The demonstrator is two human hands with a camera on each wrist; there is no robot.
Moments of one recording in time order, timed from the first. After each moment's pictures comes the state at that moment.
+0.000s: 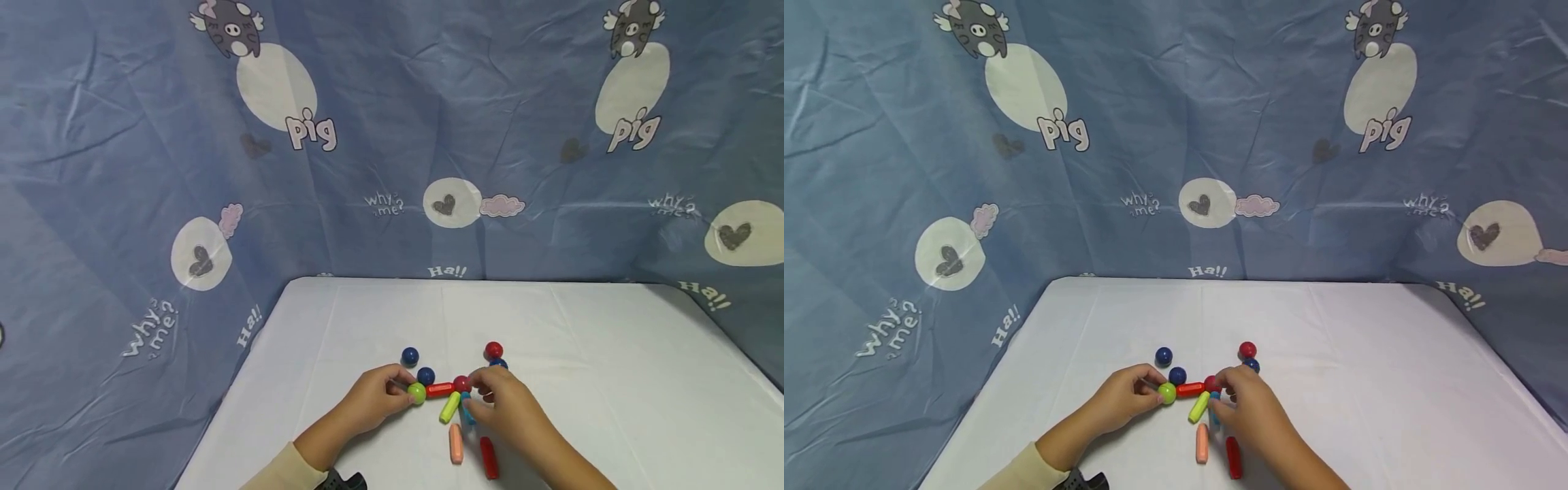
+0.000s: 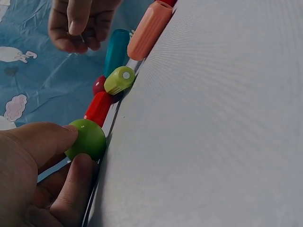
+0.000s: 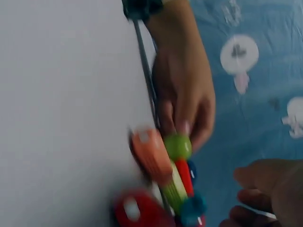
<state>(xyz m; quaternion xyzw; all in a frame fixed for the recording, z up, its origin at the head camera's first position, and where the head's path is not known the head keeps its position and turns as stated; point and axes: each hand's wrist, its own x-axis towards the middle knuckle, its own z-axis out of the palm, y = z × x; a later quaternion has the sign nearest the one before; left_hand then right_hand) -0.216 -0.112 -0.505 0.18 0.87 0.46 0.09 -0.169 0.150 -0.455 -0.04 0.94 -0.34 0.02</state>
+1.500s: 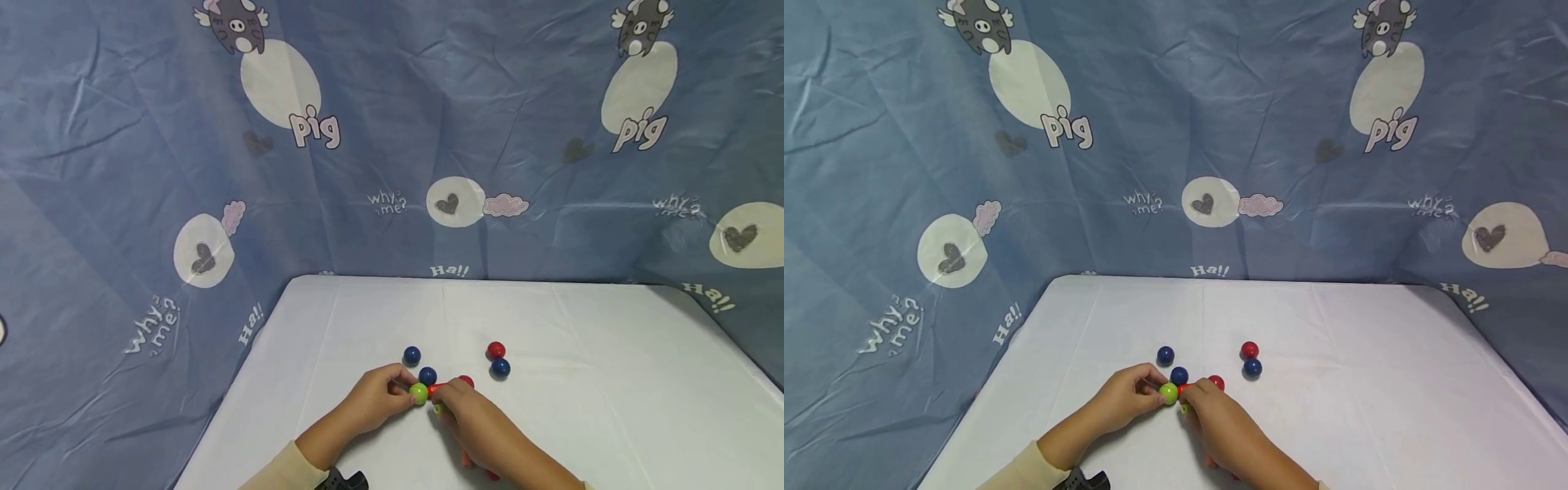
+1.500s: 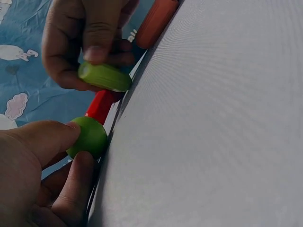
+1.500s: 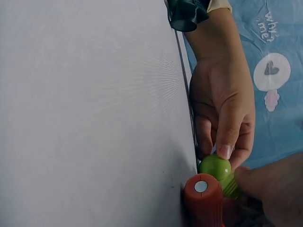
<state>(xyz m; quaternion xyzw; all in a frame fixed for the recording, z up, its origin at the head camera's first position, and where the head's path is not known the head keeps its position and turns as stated) -0.218 -0.116 -0.511 0.19 0.86 0.47 0.08 -0.167 0.119 -0.482 -0.27 0.92 -0.27 0.00</state>
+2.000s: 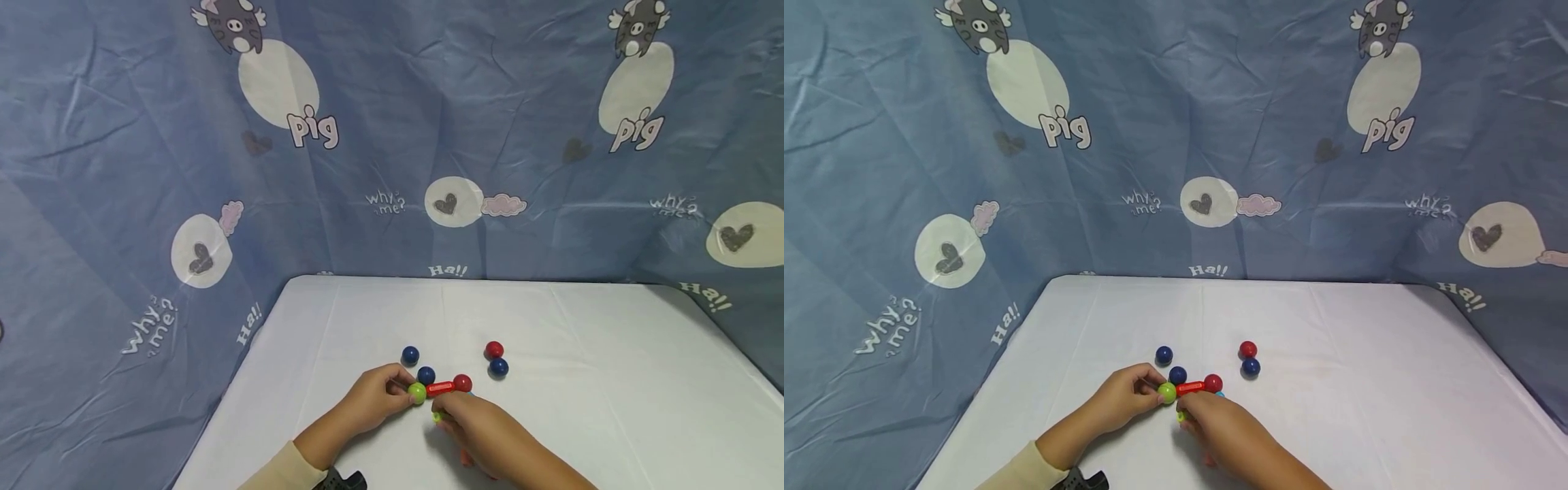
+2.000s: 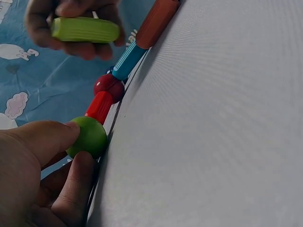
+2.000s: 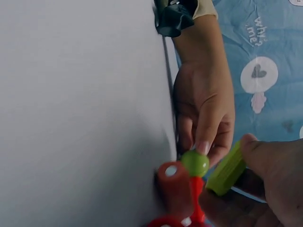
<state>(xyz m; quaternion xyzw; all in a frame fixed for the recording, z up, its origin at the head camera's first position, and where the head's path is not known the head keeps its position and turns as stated) -0.218 -0.115 -0.510 0.19 0.86 0.46 0.08 -0.155 0.126 -0.461 -0.27 0.92 -0.27 0.09</state>
